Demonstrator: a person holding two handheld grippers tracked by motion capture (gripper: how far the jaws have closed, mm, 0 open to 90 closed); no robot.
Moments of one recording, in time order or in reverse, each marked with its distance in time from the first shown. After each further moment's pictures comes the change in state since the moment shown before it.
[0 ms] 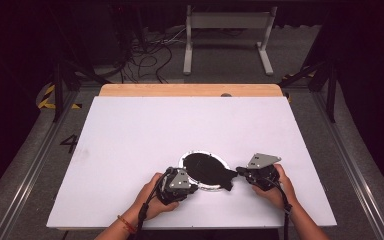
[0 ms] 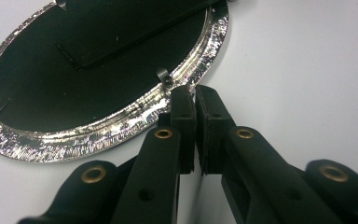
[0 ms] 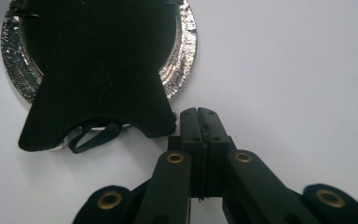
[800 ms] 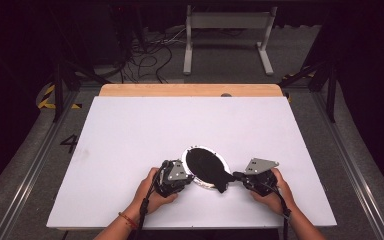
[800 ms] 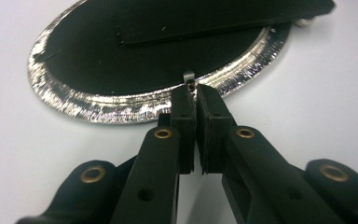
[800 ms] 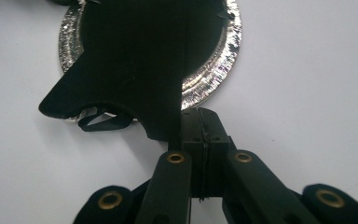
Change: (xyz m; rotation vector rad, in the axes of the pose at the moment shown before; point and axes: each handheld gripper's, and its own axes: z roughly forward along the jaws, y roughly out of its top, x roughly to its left) left arm 0.019 -0.004 0.001 -0.015 0.121 -0.078; right arm 0.017 0.000 -0.002 -0.010 0.031 -0.012
